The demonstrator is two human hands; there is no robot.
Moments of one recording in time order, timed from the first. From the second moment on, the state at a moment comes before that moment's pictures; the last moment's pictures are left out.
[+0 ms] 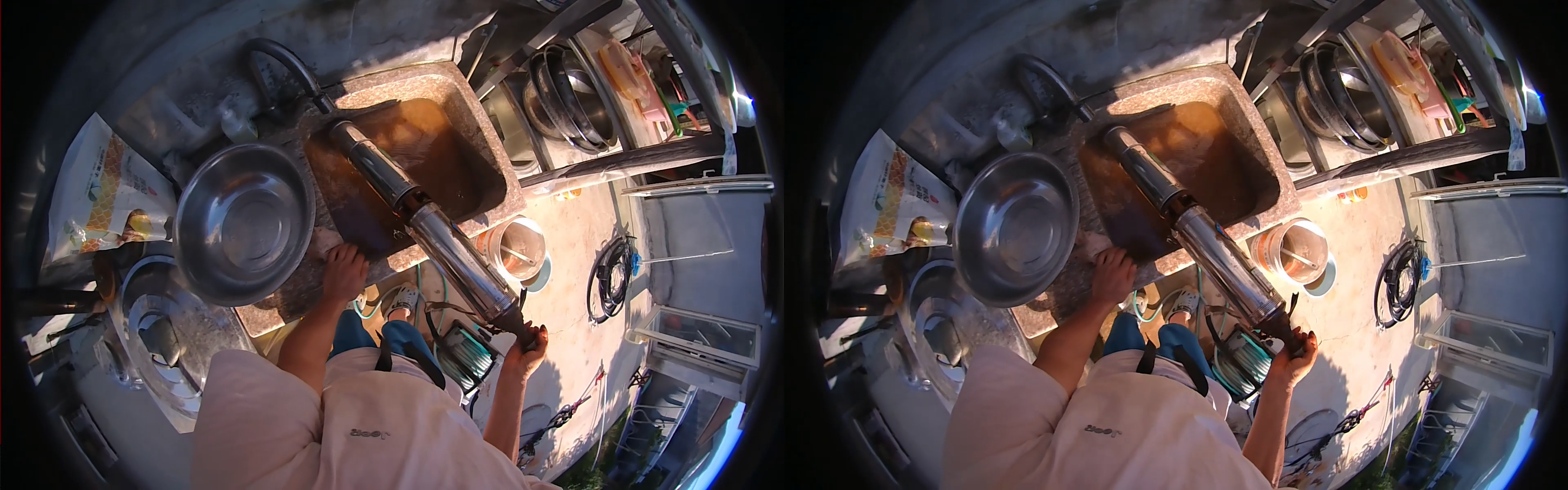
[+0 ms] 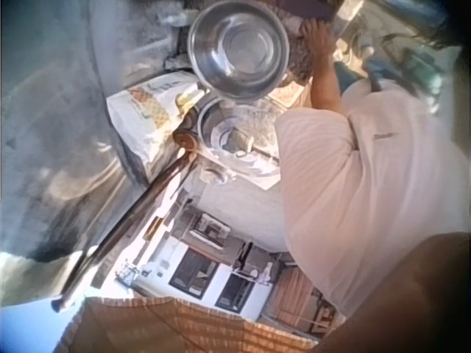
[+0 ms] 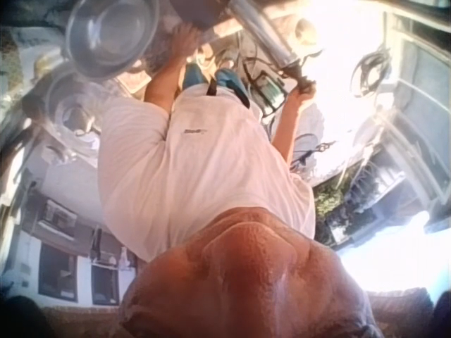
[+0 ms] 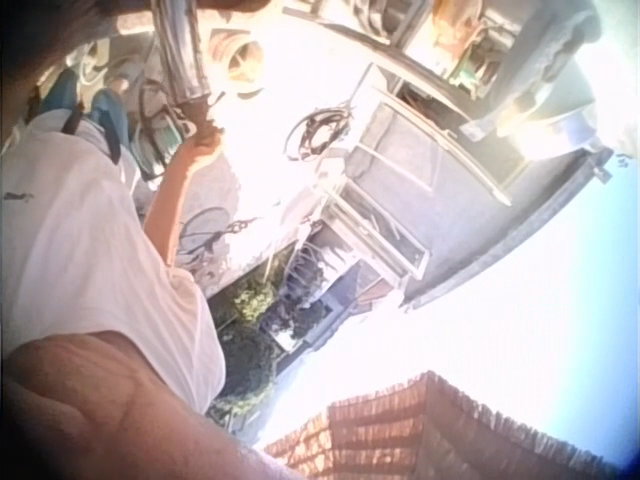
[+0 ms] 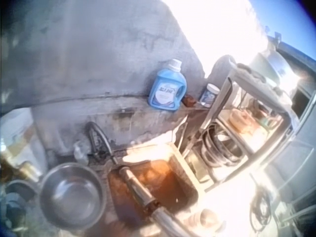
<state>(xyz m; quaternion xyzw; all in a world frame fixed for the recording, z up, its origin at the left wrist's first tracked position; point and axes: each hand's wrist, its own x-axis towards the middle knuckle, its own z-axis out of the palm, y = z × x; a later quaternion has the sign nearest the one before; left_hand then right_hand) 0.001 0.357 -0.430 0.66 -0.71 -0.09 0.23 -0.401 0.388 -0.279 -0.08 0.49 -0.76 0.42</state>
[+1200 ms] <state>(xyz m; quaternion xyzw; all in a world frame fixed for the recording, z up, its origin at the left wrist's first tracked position) -0.002 0.348 -0.425 0.66 -0.72 -0.12 0.16 -0.416 0.362 -0.267 -0.33 0.78 -0.45 0.29</state>
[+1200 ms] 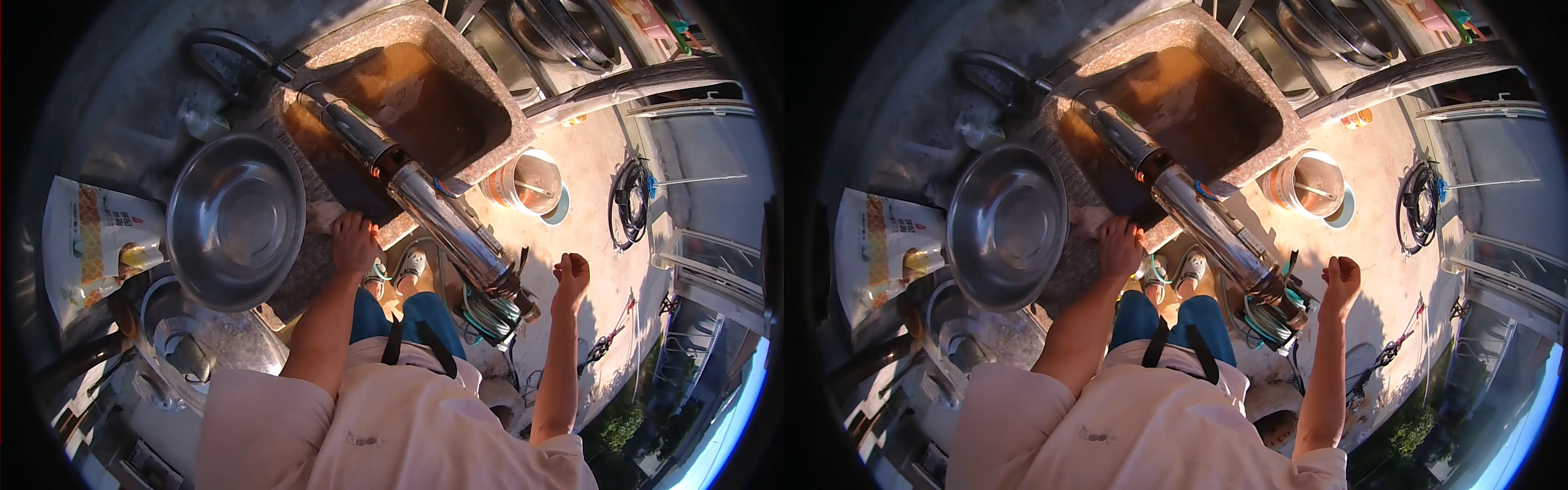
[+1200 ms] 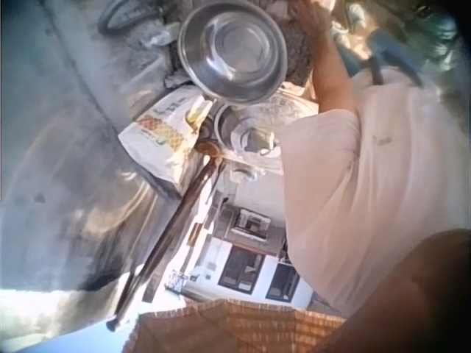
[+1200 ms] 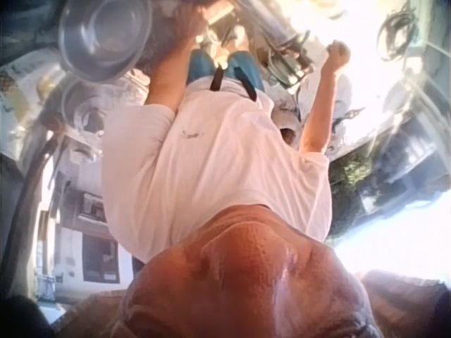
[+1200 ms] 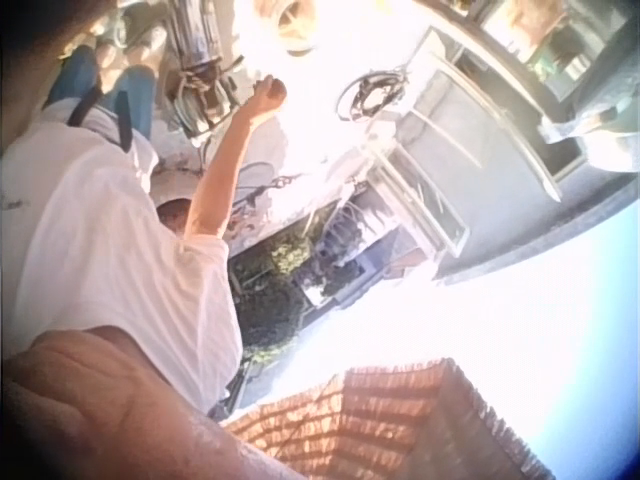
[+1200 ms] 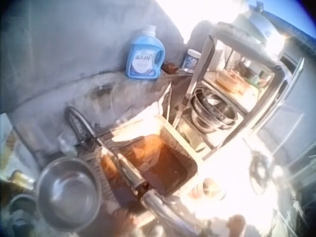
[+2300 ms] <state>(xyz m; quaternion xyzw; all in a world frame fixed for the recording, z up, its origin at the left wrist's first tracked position) 0.003 0.347 -0.431 0.70 -0.67 -0.19 0.15 -0.166 -0.033 -0.600 -0.74 0.59 -0.14 0.30</state>
